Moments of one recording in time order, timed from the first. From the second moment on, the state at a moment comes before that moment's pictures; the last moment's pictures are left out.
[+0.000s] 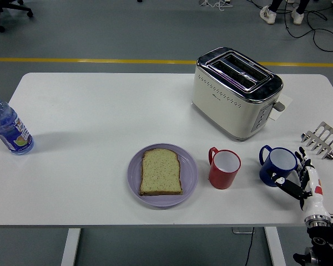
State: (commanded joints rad) left arm -0.10 0.02 -0.18 -0.21 0.45 0.07 0.05; right arm 0.06 -0.09 1.25 1.02 -1.12 -0.36 0.41
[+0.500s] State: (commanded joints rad) left arm -0.10 0.02 -0.18 -0.21 0.45 0.07 0.05; right arm 0.09 -0.09 1.23 0.98 -1.11 -0.37 0.42
